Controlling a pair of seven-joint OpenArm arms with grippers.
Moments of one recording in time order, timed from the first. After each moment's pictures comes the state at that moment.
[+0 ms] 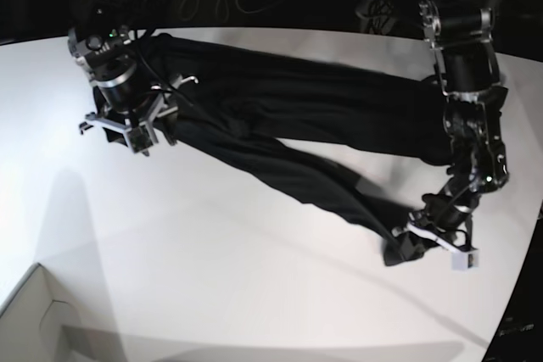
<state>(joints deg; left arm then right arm) -16.6 -12.7 -16.2 72.9 -34.8 -23.4 34.7 -16.4 -9.2 19.5 113.0 -18.3 40.1 -27.4</state>
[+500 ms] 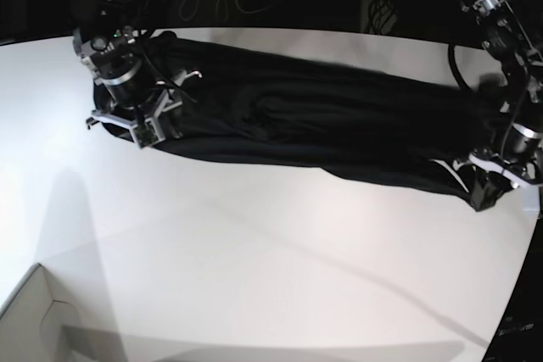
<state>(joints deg) 3.2 -12.2 -33.5 107.2 -34.3 -23.8 49.4 -16.6 -9.0 19.2 110.3 -18.5 40.1 -27.5</state>
